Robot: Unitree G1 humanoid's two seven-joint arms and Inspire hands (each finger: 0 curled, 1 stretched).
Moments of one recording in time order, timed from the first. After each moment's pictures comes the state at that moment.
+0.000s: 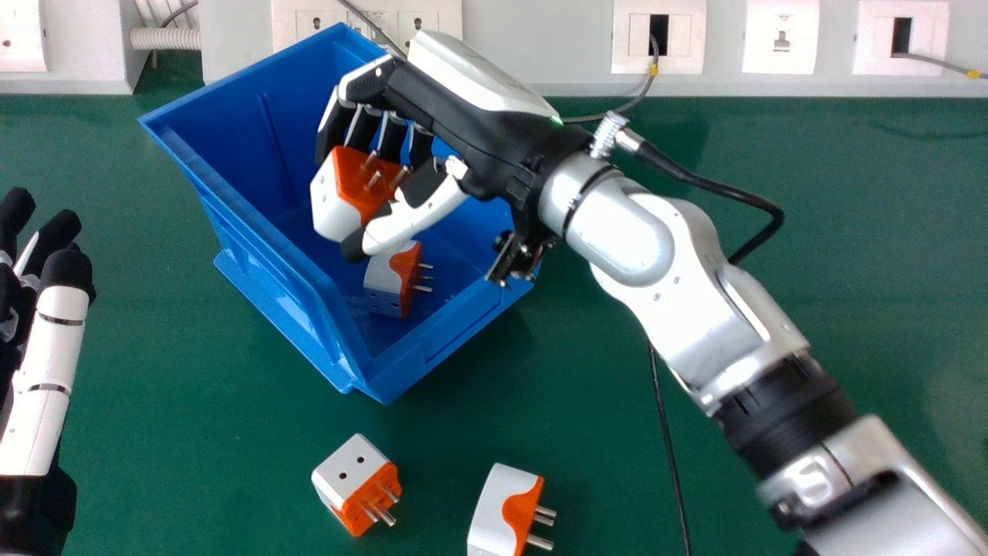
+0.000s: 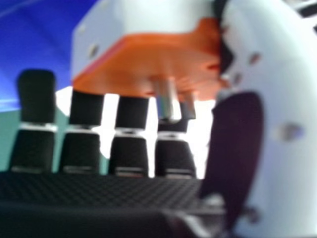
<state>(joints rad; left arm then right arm) 0.42 0.11 0.42 -0.53 -0.26 -0.03 -0.13 -0.96 -0.06 0.37 0.62 -0.50 -0.13 0.20</state>
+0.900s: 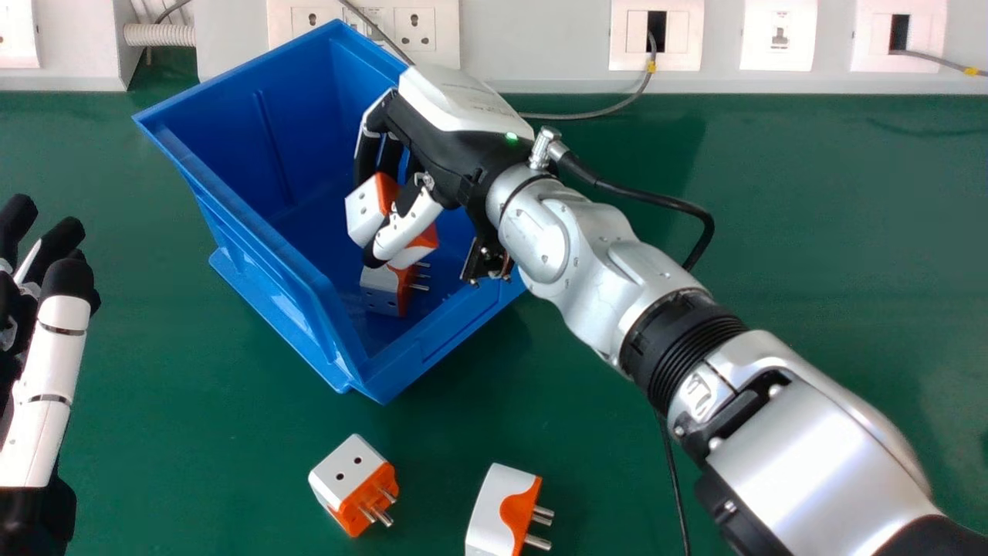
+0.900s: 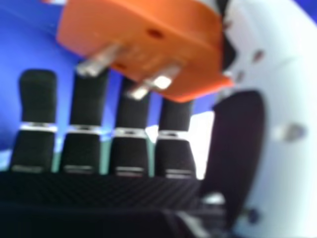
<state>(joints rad) 0.45 0.10 0.40 -0.56 -0.25 -0.04 -0.13 -1.20 0.11 0.46 1.22 -0.60 -0.05 -0.07</state>
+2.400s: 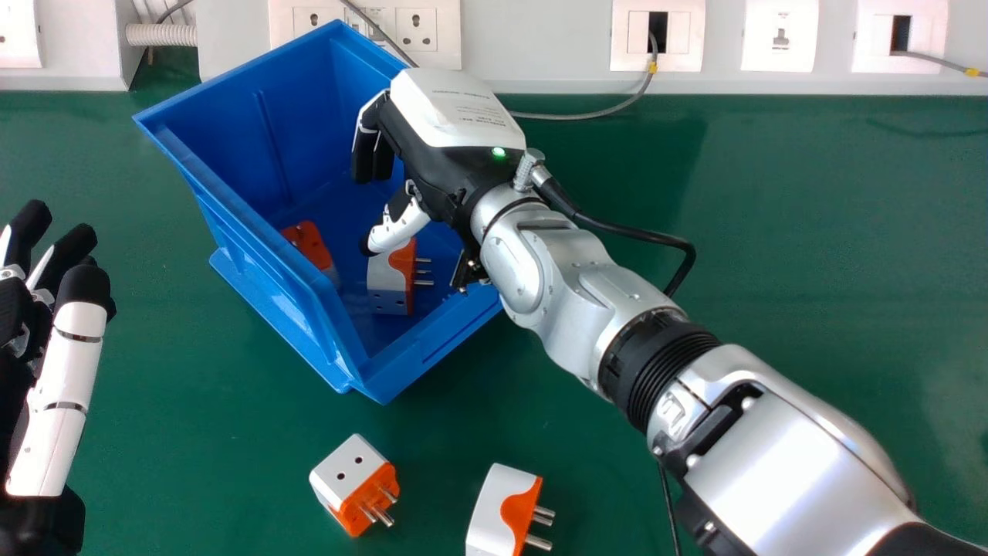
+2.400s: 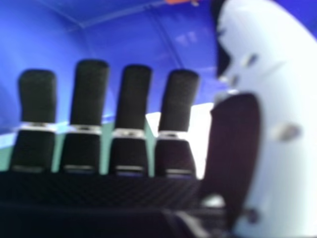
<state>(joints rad) 0.50 0.09 0.37 -0.61 -0.22 -0.03 -0.10 -1.20 0.14 0.50 1.26 -0.64 -0.05 -0.25</state>
